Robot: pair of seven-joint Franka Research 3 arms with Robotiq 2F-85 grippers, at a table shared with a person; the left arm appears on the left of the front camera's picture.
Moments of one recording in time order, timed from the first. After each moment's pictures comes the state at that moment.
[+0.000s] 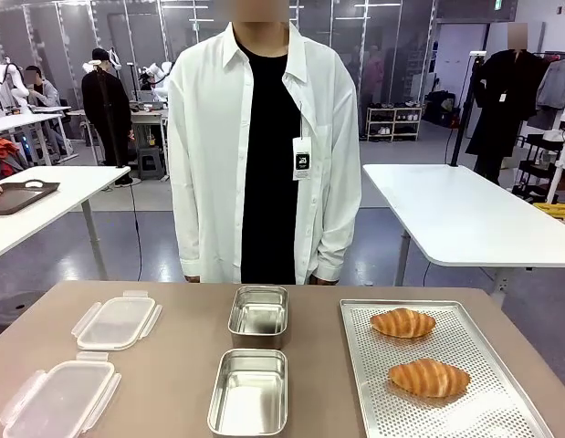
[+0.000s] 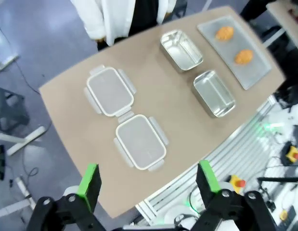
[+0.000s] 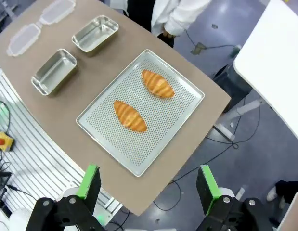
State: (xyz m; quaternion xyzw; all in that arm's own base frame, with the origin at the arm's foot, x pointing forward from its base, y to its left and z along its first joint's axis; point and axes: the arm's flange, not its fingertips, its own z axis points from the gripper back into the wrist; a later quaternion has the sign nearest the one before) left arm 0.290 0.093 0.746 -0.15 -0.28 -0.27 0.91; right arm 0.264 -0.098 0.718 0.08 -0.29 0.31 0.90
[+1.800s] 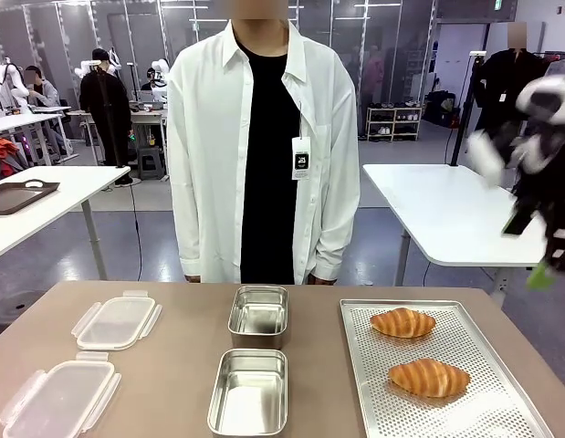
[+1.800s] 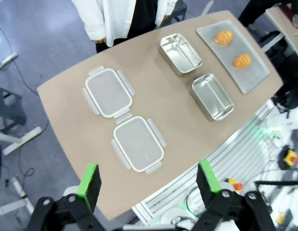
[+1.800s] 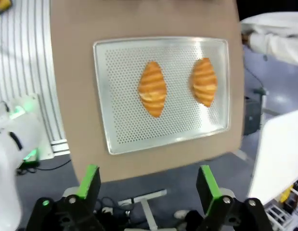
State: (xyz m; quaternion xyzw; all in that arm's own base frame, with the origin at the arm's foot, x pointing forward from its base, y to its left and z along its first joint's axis) left arm 0.291 0.093 0.743 -0.15 -0.28 -0.26 0.91; right arm 0.301 0.045 0.594 -0.05 -0.12 0.65 0.75
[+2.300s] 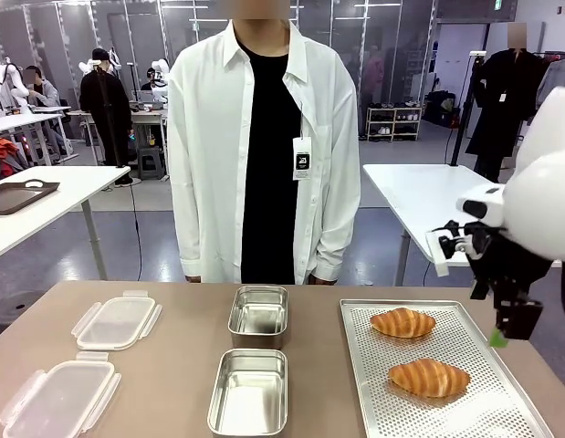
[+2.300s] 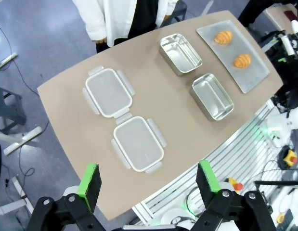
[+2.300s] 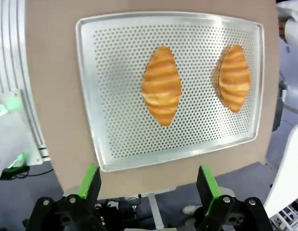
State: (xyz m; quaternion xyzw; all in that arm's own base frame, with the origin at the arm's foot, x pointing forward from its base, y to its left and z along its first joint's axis) left arm 0.291 0.093 0.743 -0.15 -0.28 -0.26 0.91; right arm 0.353 0.049 0.474 -0.05 -0.07 0.65 0.76
